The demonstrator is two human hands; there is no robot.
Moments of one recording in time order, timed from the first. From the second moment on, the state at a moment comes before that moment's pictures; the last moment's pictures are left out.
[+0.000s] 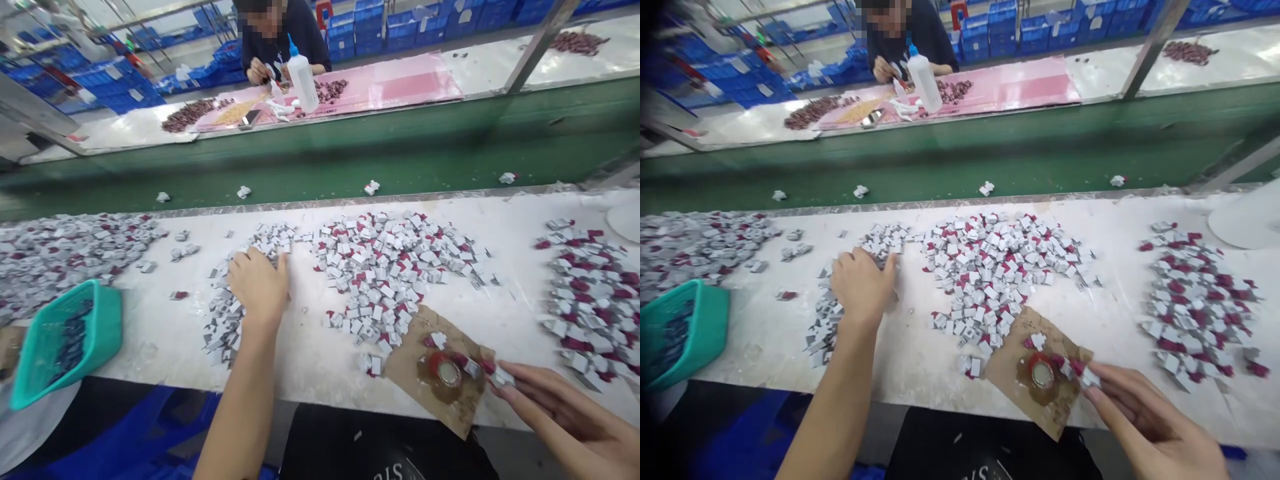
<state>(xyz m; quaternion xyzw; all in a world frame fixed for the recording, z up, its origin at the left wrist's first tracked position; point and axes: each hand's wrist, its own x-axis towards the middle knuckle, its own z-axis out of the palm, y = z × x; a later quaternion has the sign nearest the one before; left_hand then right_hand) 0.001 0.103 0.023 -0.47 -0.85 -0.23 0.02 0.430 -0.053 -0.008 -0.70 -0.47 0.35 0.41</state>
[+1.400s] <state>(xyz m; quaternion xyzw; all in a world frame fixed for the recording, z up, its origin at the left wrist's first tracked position) 0.166 0.038 0.050 -0.46 -0.42 -0.41 -0.67 0.379 -0.011 0.050 -0.48 -0.43 0.50 0.57</state>
